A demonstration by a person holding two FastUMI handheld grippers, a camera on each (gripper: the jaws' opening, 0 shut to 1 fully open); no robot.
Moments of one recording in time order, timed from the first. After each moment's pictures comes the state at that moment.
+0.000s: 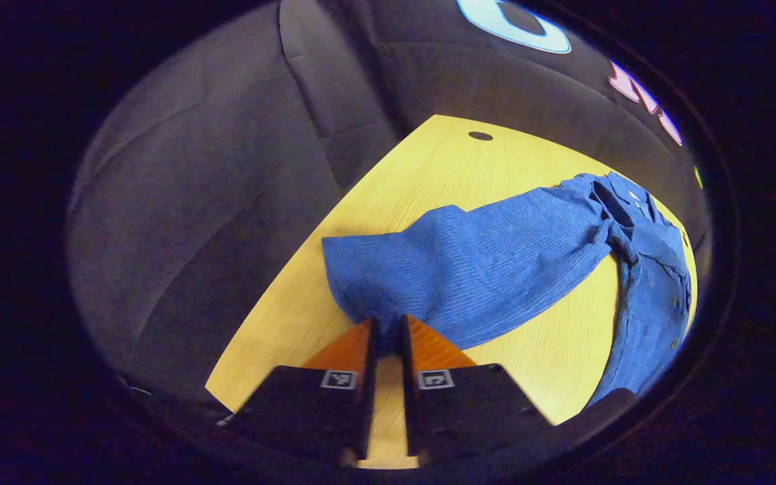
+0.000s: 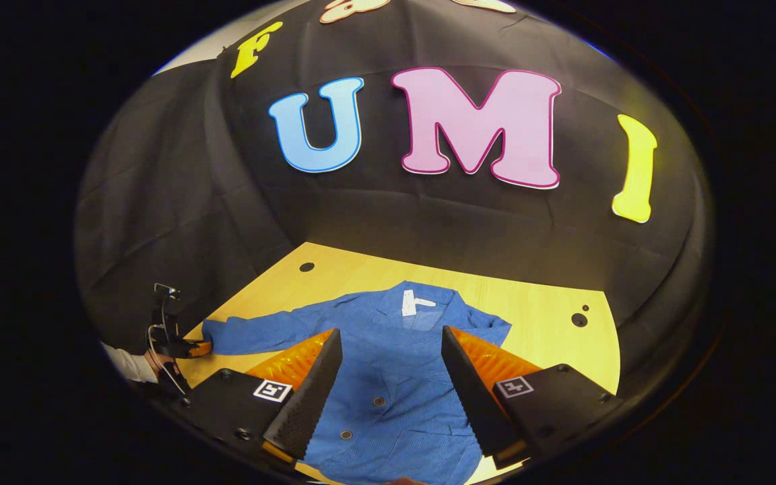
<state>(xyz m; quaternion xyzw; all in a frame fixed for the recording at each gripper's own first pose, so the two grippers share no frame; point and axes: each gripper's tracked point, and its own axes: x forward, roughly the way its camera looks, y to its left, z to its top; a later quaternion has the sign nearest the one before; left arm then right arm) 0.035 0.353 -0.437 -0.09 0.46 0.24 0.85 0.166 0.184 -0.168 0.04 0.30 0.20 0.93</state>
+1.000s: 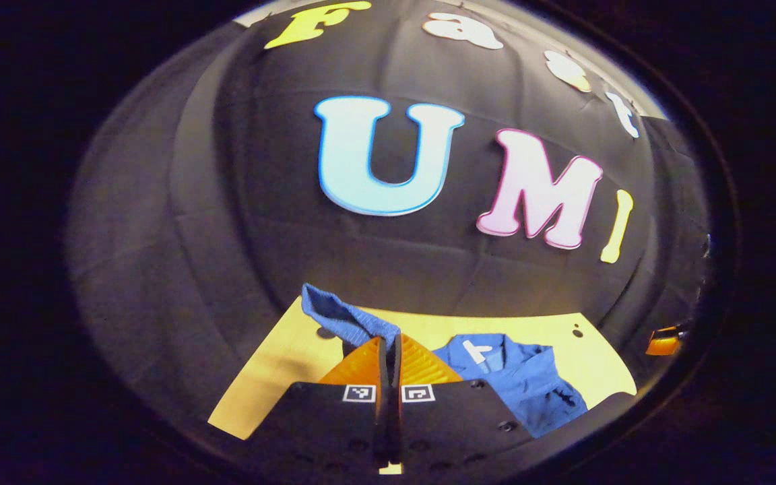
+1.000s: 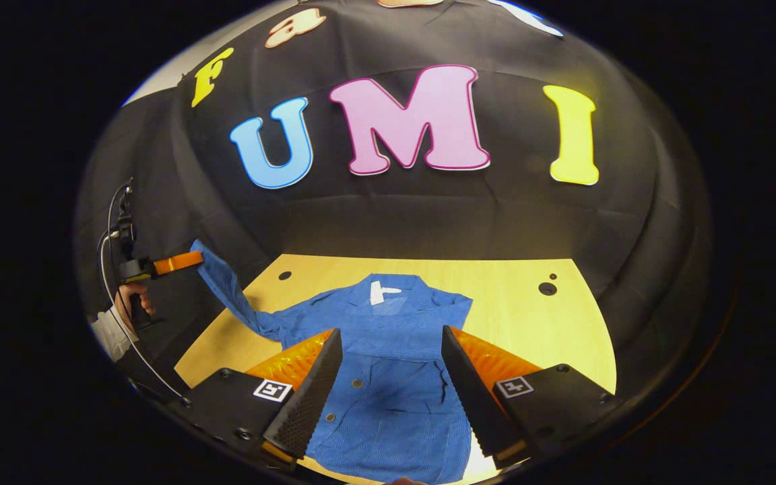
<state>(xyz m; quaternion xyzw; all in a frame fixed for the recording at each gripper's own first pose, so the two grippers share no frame) 0.252 0.170 -0.097 -0.05 0.16 0.02 0.99 0.128 0.090 -0.177 0.10 0.30 0.13 0.94</state>
